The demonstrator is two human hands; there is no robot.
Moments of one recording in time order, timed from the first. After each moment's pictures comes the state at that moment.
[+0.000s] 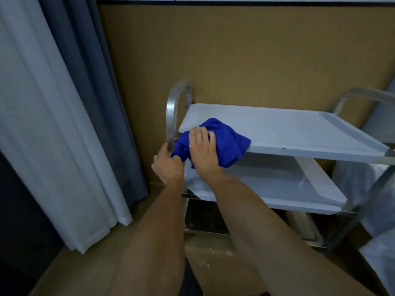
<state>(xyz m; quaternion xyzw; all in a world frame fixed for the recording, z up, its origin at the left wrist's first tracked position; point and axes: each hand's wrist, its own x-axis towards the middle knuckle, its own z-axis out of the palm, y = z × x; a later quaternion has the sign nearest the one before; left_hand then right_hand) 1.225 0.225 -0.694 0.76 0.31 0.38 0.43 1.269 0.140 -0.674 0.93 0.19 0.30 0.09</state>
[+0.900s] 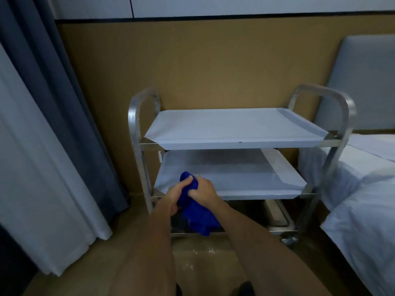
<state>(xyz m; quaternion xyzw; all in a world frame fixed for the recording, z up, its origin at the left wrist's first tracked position) 1.185 0.127 -0.739 0.61 0.23 -0.12 0.75 1.208 0.005 -0.742 0.89 0.15 -0.06 -0.43</state>
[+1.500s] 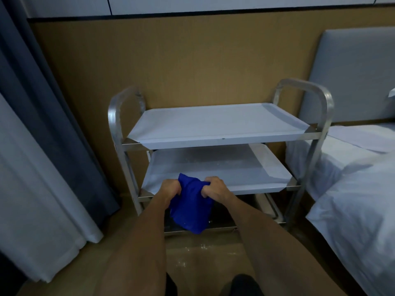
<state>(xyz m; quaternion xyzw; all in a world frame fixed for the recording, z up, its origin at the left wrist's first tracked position) 1.210 0.099 -0.733 0.82 0.20 -0.09 0.53 1.230 -0.076 -0.749 0.88 0.06 -0.13 -0.45</state>
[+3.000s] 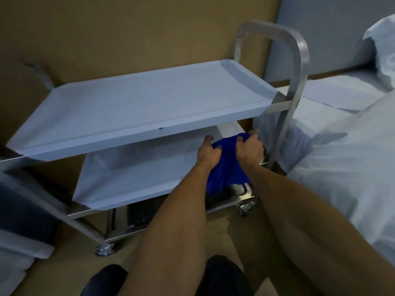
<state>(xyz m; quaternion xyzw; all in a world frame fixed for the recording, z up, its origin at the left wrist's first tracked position) 1.371 -0.167 -0.781 0.86 0.00 -0.09 0.51 1.351 -0.293 -0.776 0.85 -0.27 0.20 -0.40</state>
